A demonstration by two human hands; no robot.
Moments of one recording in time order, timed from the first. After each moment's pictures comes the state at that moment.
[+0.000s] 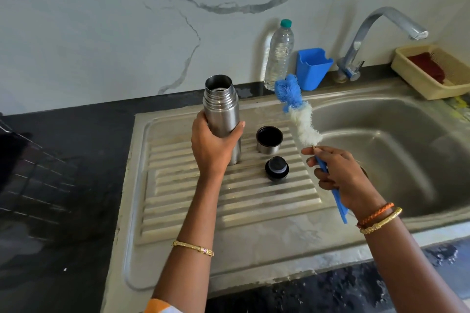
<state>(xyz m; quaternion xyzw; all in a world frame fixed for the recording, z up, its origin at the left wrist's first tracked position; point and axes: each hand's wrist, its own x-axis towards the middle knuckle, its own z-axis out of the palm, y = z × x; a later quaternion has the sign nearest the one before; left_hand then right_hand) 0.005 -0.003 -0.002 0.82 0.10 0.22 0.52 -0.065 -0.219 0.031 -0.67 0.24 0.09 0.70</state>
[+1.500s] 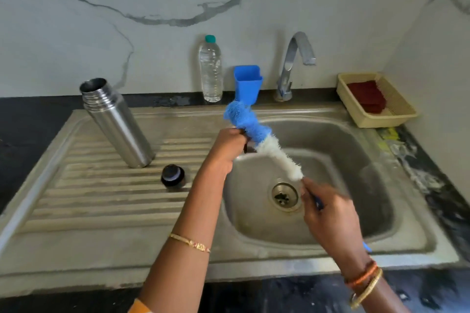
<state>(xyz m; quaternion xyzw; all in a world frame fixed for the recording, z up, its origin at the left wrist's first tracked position) 0.018 -0.260 0.029 0.70 0.13 -0.08 0.69 -0.111 -0.440 0.006 -0.93 0.00 -0.19 0.30</state>
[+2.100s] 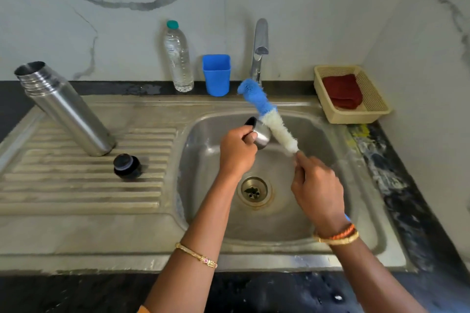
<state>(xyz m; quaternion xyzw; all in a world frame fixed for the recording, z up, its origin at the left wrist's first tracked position) 0.001 -0.387 0.005 0.83 0.09 0.07 0.55 -0.060 -0.534 0.000 -0.96 0.01 -0.17 0.21</state>
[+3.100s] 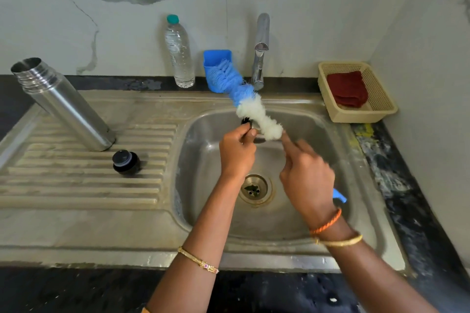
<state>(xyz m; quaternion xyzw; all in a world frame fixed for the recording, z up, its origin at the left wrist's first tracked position) 0.000 -0.400 -0.003 0.74 0.13 0.12 0.65 -0.043 -0.518 0.016 -0.96 -0.06 -0.18 0.19</state>
